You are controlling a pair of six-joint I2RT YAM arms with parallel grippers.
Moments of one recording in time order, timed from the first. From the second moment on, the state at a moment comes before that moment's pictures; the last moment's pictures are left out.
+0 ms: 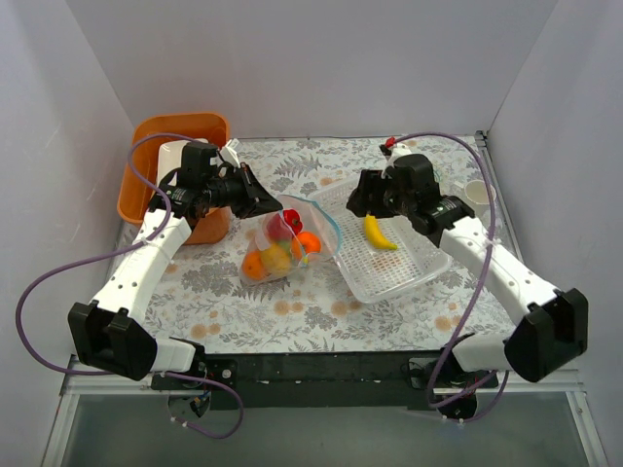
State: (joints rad) left arm -0.28 1.34 1.30 -0.62 0.61 -0.76; right arm 0.51 1.38 1.17 -0.39 -0.10 0.39
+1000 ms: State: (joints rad) left arm -0.28 1.36 1.30 -0.58 0.64 -0.76; right arm 0.81 1.55 1.32 -0.31 -0.15 0.45
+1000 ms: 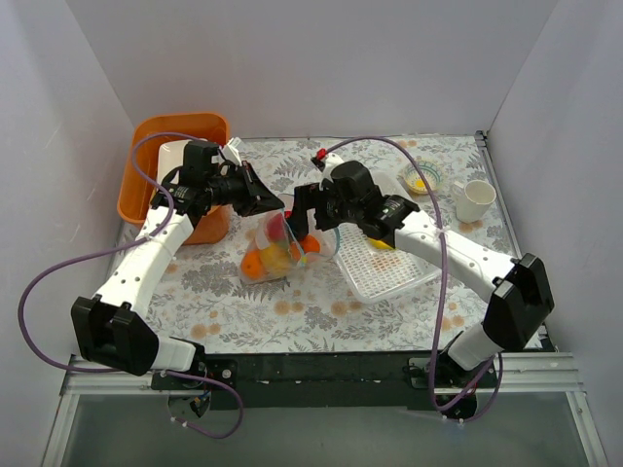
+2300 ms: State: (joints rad) left arm -0.28 1.35 1.30 -0.59 0.64 -0.76; right arm 0.42 1.67 1.09 -0.40 -0.03 0.20
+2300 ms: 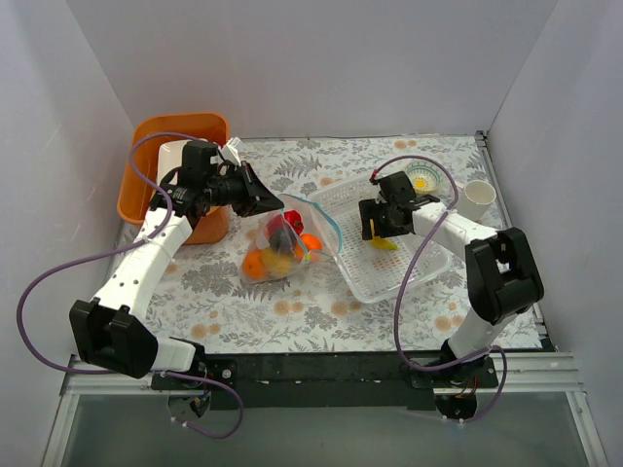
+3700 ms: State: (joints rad) left arm -0.28 1.35 1.28 -0.57 0.64 -0.76; right arm 0.41 1.22 1.14 -0.44 -0.60 0.26
